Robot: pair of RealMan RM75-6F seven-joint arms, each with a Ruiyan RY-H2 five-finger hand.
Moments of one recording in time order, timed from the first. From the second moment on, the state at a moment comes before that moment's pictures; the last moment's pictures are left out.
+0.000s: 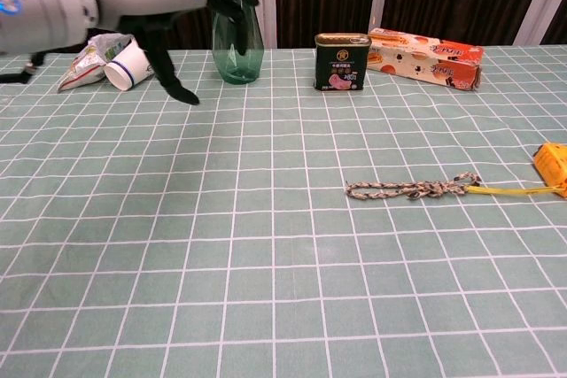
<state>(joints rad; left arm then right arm) -0.89 -1.39 -0.31 -1.71 1.08 0.85 0.66 0.11 -1.13 0.10 -1.70 -1.34 1.34 0.10</state>
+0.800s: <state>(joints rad) -1.22 -1.77 -0.26 -1.38 0.81 0.73 0.78 0.11 -1.10 0.11 -1.71 -1.30 1.31 0.15</state>
